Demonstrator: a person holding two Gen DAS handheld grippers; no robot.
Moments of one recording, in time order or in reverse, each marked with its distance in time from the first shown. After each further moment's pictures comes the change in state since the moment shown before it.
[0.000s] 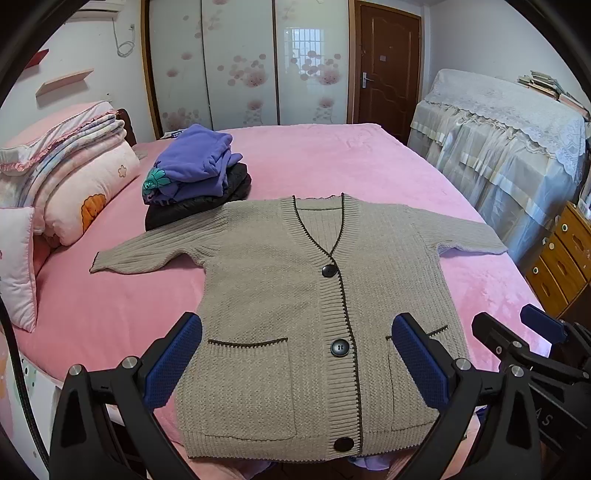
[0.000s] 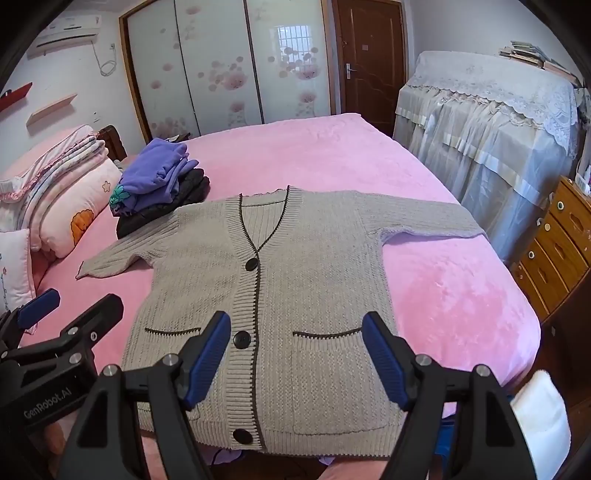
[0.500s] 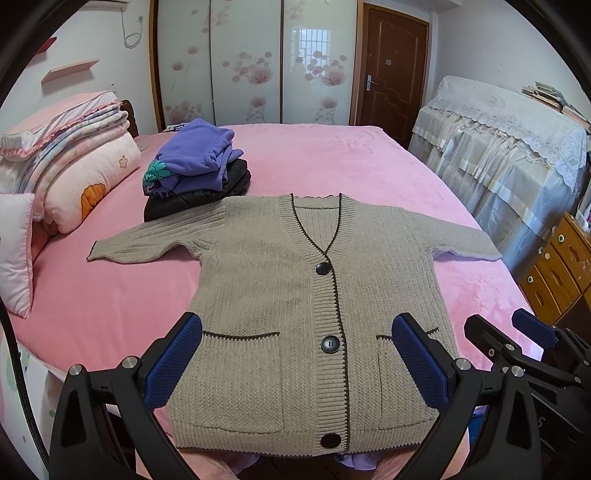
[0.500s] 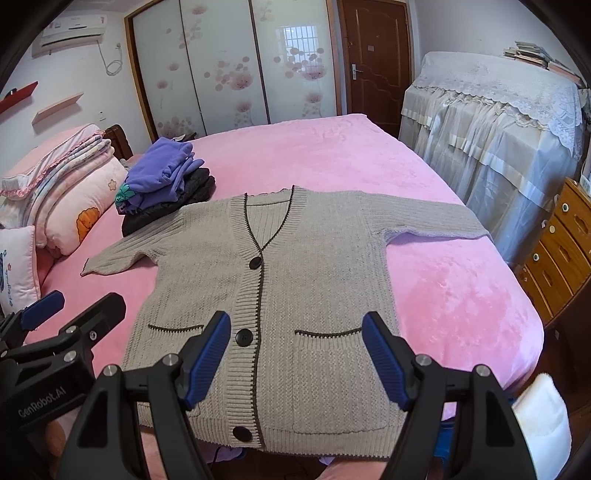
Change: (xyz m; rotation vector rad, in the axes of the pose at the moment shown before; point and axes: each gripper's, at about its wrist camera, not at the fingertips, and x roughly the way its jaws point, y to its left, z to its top) left arm -0.005 -0.002 -0.007 -0.047 0.004 -0.014; right arm -0.003 -0.004 -0.004 -0.012 -0.011 0.028
